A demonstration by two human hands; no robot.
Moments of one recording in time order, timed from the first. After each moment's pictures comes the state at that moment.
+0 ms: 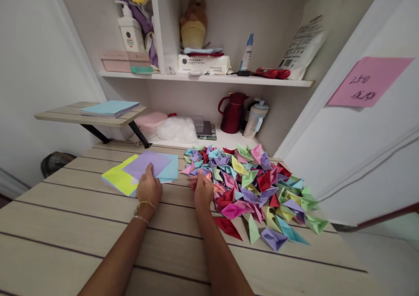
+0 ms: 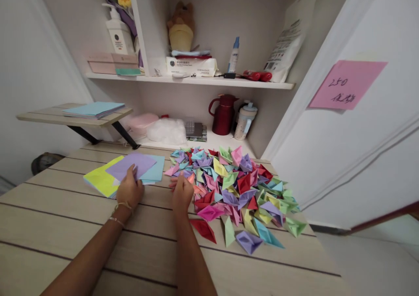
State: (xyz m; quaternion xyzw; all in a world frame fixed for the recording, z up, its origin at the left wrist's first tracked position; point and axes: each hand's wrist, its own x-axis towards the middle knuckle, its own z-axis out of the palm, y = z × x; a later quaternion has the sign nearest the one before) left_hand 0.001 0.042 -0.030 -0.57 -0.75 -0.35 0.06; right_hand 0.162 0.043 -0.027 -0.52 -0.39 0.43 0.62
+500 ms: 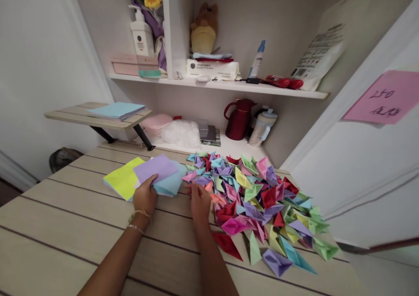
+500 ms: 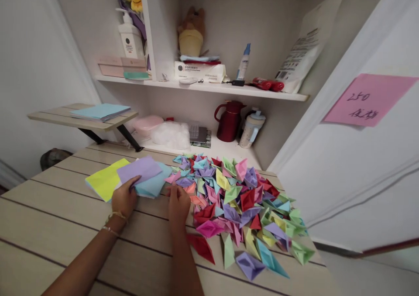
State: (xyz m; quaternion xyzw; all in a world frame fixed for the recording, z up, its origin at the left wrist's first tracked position) left_hand -0.011 0.031 -0.024 -0.55 -0.77 -0.31 0.05; right_hand 0.160 0.041 -0.032 -0.52 -0.47 0.42 0.58
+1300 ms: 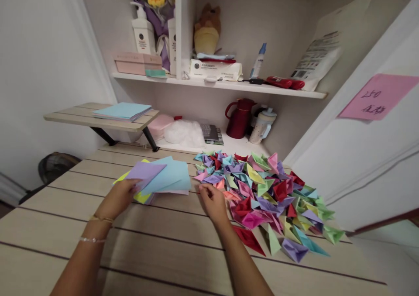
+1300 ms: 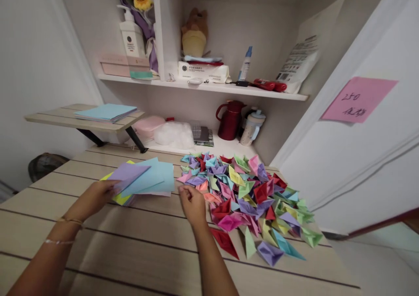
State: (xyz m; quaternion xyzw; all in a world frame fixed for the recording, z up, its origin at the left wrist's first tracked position) left_hand -0.123 0.017 0.037 -0.71 -0.67 -0.17 -0.09; right_hand 0.166 0.041 -0.044 -0.51 -0.64 0.31 0.48
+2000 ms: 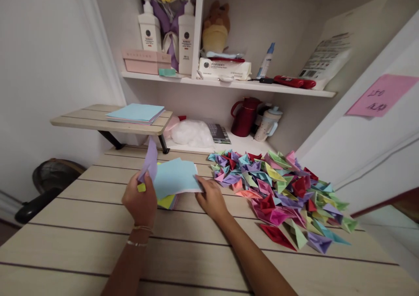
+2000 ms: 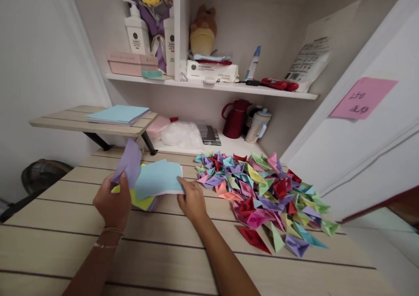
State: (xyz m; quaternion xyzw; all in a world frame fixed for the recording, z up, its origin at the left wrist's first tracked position) left_hand -0.108 0.019 0.028 -0.42 -0.74 -0.51 0.12; right_hand 0.092 0.048 -0.038 -0.50 -0.78 0.12 0.35
